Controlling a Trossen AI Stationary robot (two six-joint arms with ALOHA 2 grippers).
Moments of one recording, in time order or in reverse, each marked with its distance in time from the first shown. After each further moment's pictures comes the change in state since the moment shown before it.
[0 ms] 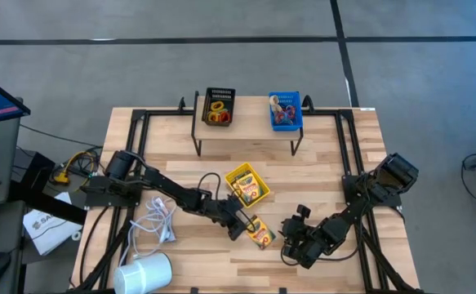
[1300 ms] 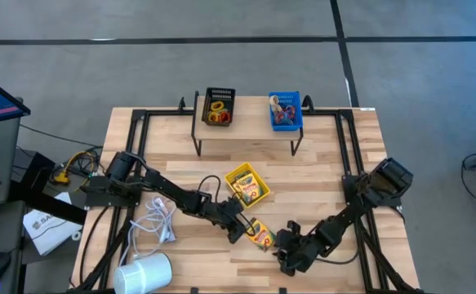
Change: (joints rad) left arm -0.013 0.008 0.006 0.034 -0.034 0.050; right arm -0.025 0.094 0.003 0.314 -0.291 0.001
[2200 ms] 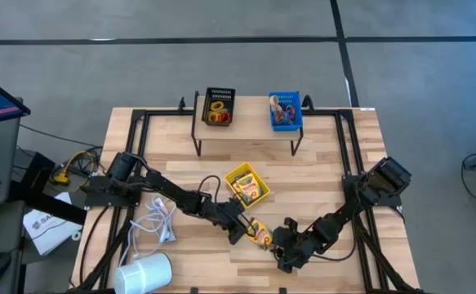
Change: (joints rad) left arm 0.001 0.005 0.001 0.049 0.021 0.009; right arm -0.049 0.003 -0.002 0.001 0.000 -0.071
